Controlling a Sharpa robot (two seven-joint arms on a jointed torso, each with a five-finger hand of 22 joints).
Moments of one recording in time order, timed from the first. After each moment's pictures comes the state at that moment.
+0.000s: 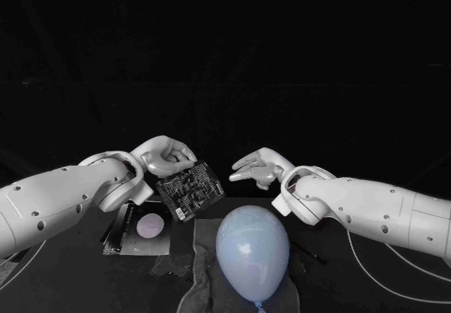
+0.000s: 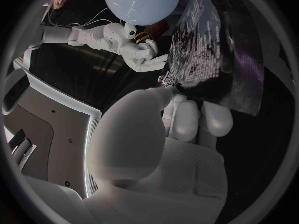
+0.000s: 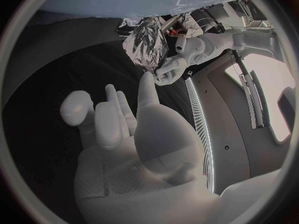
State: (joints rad) left arm 1.51 -0.69 -0.04 1.20 -0.78 -0.11 0.20; left_hand 1.53 -0.10 0.65 0.21 0.04 0.83 0.11 0.57 0.46 1.07 0.05 0.56 0.50 1.43 -0.02 1.33 0.99 0.10 1.28 0.07 1.38 1.12; right arm 1.50 -0.64 -0.18 1.30 -0.73 -0.43 0.14; right_hand 1.36 0.18 -0.44 -0.09 0.05 0.90 0.23 0.08 0.24 1.03 0.16 0.07 0.06 1.43 0.07 1.33 1.03 0.11 1.22 0.17 1.16 1.15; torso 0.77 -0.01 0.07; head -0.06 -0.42
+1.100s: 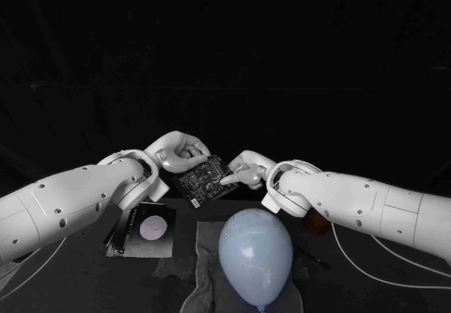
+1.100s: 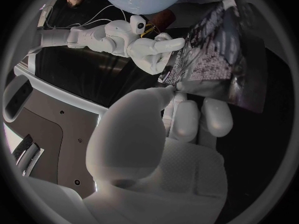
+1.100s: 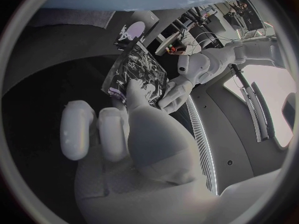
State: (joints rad) left arm 1.51 -0.64 -0.03 1.19 -0.78 -0.19 0.26; left_hand 1.53 -0.10 0.66 0.21 0.04 0.83 0.12 0.57 0.47 1.07 0.05 0.56 0.50 1.44 -0.02 1.33 1.00 0.10 1.28 0.08 1.38 1.12; right arm 1.52 -0.50 -0.17 1.16 -0.83 -0.27 0.09; right_hand 1.58 0.25 -0.22 -0.02 0.05 1.05 0.14 0.17 0.29 1.22 0.07 0.14 0.08 1.47 0.00 1.45 1.21 0.07 1.41 0.11 1.37 1.31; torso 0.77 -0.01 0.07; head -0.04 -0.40
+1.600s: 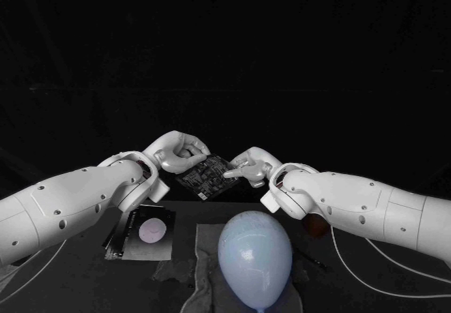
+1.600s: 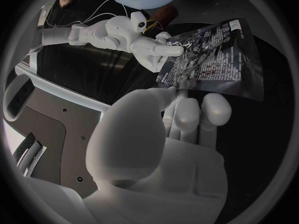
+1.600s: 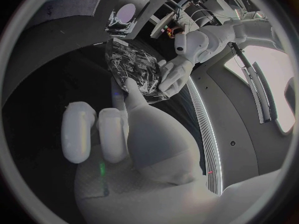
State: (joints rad) left arm 1.51 -0.63 -0.03 1.18 -0.75 -0.21 0.30; left_hand 1.54 -0.13 0.72 0.16 0.04 0.83 0.14 0.50 0.56 1.01 0.07 0.48 0.48 1.36 0.00 1.25 0.83 0.10 1.16 0.09 1.31 0.96; right arm 1.52 -0.52 -0.17 1.17 -0.60 -0.36 0.14; right_hand 1.59 0.26 -0.16 -0.05 0.05 1.08 0.11 0.21 0.34 1.28 0.09 0.13 0.08 1.46 -0.02 1.45 1.22 0.07 1.42 0.09 1.39 1.31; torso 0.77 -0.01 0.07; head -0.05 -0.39
